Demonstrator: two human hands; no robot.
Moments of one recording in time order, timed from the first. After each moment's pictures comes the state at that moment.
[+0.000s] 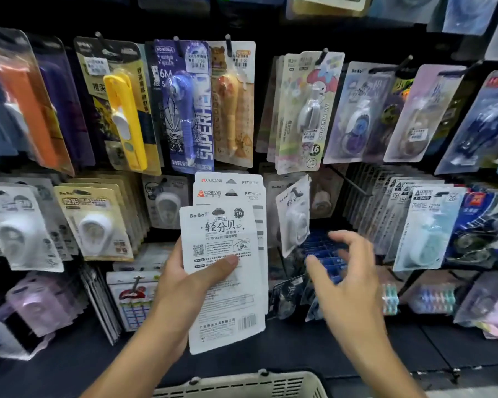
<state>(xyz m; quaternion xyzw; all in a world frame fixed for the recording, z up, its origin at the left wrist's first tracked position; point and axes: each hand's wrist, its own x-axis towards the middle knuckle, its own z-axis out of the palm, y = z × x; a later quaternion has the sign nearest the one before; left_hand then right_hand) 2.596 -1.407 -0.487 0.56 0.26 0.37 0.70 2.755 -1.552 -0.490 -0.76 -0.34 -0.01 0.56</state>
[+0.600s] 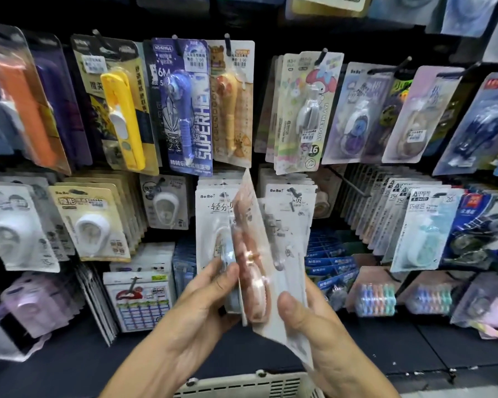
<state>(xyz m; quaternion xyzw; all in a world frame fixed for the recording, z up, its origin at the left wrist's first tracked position) 2.601 -1.420 -0.503 0.45 0.18 0.23 0.85 2.715 -1.549 -0.488 -0.41 -0.40 0.46 0.68</state>
